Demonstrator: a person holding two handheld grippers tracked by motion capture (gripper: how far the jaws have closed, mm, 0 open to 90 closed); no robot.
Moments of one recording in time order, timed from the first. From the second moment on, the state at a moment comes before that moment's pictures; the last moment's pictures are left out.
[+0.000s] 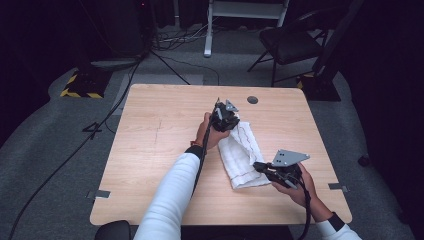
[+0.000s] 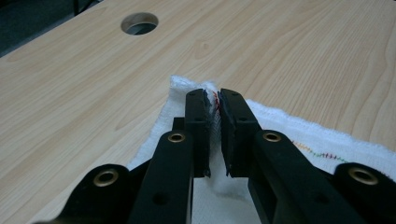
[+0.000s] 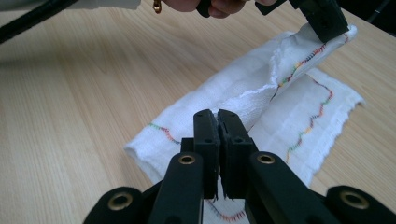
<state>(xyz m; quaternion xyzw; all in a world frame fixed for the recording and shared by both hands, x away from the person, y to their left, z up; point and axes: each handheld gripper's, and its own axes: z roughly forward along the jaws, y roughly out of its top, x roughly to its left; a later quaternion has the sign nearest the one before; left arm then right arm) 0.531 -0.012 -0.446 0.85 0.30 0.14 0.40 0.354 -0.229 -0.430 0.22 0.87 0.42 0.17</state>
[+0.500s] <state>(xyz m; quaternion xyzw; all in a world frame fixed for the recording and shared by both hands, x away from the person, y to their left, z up) 0.539 -0.041 -0.457 0.86 0.30 0.15 0.39 0.355 -0.250 -0.448 0.24 0.88 0.38 0.17</state>
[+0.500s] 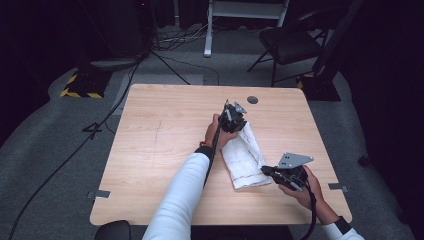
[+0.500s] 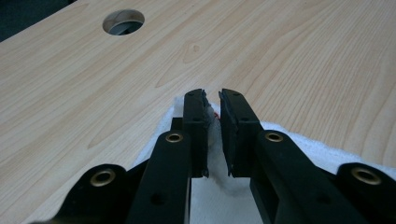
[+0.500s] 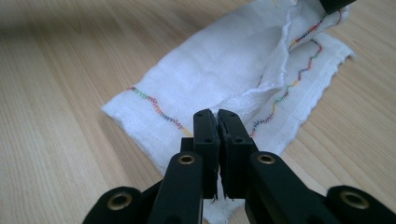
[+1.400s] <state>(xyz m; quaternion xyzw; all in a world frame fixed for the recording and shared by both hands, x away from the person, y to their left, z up) 0.418 -0.001 -0.459 0.88 0.23 0.10 0.40 0.370 -0.285 -0.465 0.33 0.85 0.36 0.21</state>
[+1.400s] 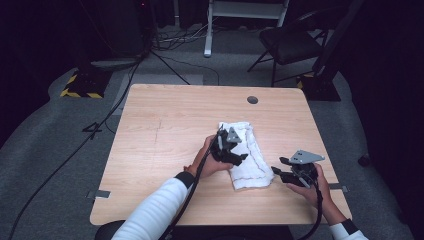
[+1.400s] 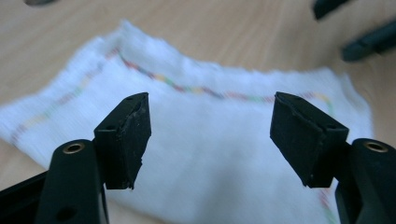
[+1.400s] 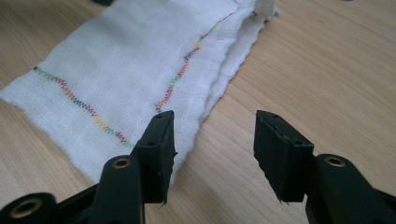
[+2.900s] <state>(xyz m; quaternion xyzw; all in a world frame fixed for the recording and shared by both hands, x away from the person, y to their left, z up) 0.362 0.063 -0.497 0.90 0.24 0.06 0.36 0.345 -0.236 -0.488 0.26 0.90 0.33 0.12</state>
